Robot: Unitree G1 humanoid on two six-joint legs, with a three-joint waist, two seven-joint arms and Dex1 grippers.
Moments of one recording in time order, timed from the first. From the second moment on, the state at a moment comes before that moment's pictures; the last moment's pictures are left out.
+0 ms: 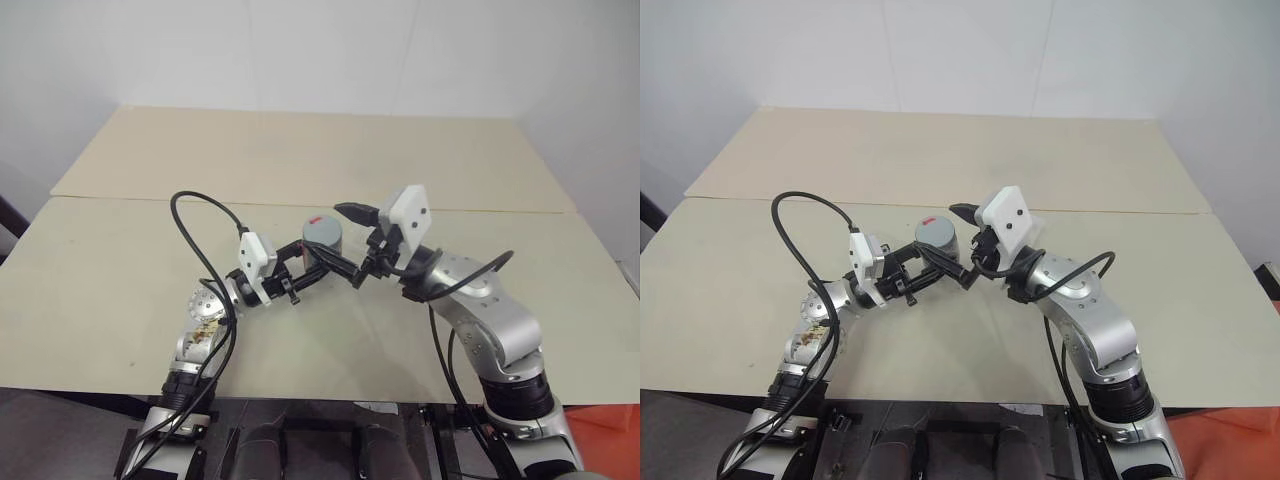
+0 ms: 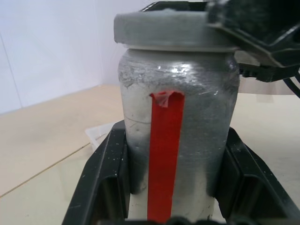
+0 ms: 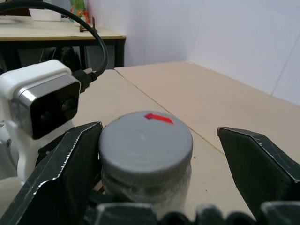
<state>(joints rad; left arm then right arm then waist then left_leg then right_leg) -0.40 0.25 -0.05 0.13 -0.36 -0.09 -0.95 -0.49 -0.37 0.14 -0.44 0.40 0.56 0.55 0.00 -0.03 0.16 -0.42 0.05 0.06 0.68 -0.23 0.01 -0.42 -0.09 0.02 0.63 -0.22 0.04</state>
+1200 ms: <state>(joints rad) -0.40 0.25 -0.04 0.14 -0.35 -0.11 -0.97 -0.42 -0.49 0.06 -0.52 0.49 0.58 0.66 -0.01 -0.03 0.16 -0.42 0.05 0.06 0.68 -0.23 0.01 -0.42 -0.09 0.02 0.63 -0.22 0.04</state>
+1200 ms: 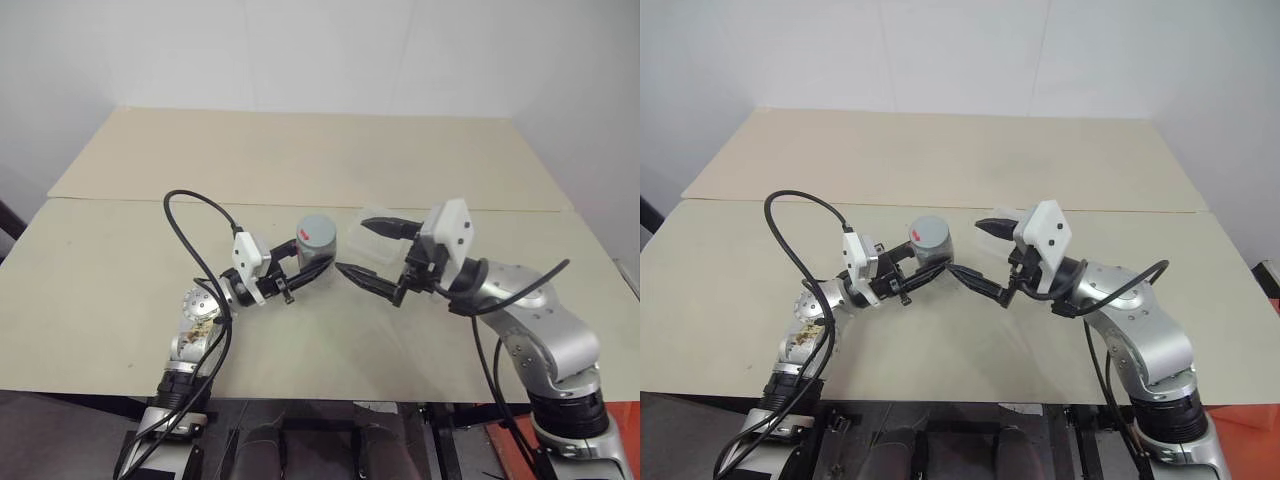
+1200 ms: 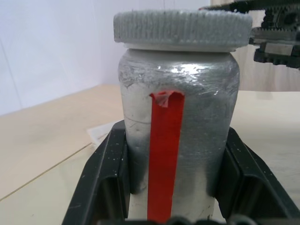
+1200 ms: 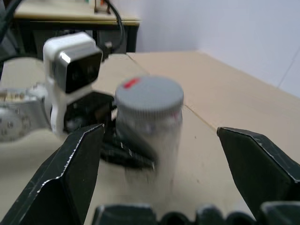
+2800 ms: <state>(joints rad) -0.40 0.26 -0.07 0.17 -0.33 -0.16 -0.99 -0.51 -0.35 0.08 -0.48 0.57 0.66 0.59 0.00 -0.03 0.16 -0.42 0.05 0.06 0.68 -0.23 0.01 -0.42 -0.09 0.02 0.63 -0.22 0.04</state>
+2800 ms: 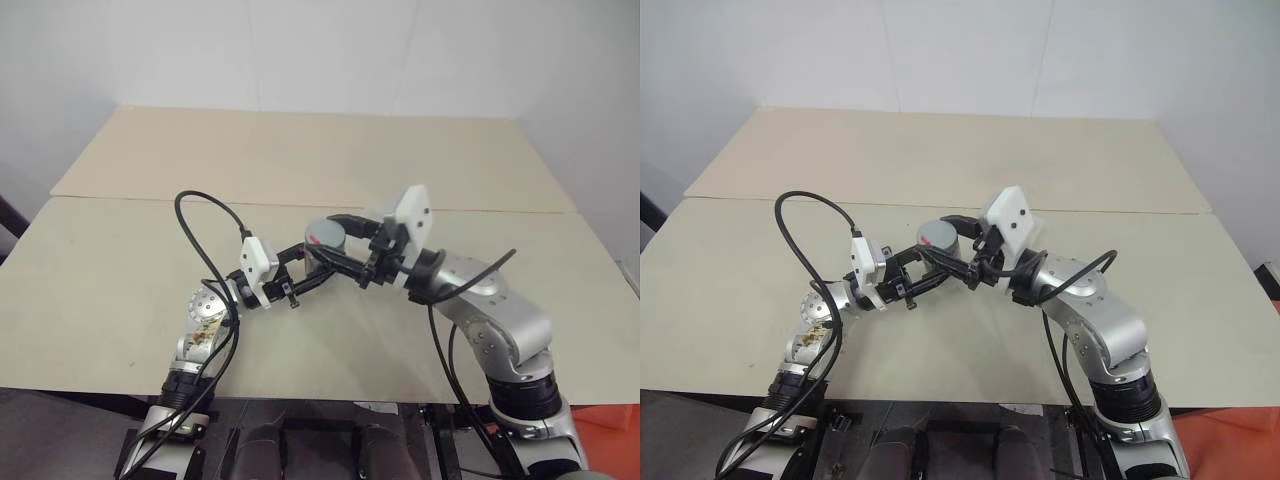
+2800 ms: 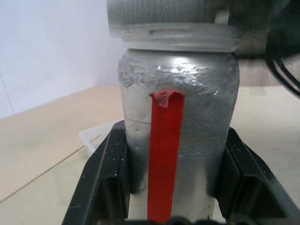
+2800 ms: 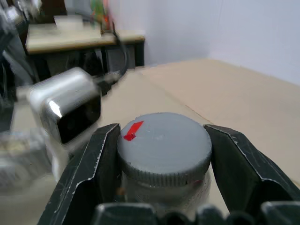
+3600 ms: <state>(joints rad) -0.44 0.26 -0.06 0.18 -0.32 -0.15 -0.97 -0.20 -0.61 -0.10 -0.50 0.51 1.02 0.34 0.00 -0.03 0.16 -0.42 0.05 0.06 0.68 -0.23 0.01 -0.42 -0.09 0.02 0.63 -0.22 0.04</state>
